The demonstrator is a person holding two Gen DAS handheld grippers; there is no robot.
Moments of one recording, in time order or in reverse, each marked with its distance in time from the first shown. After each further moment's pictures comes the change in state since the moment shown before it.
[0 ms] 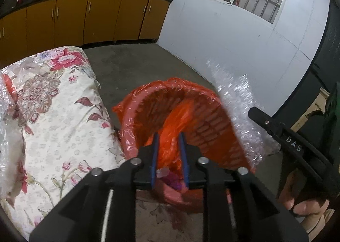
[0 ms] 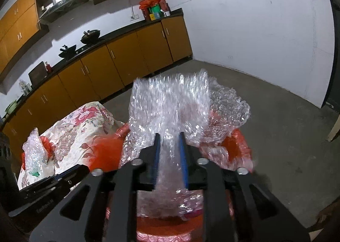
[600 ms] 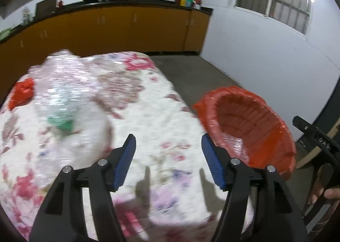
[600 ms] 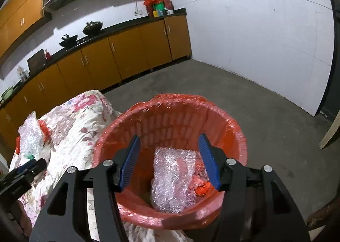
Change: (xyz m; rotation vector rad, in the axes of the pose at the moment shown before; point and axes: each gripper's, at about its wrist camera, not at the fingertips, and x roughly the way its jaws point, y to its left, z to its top) left arm -0.083 0.077 -0.035 -0.062 -0.105 0.314; right arm -0.021 0.012 -0.017 -0.083 0.013 -0.046
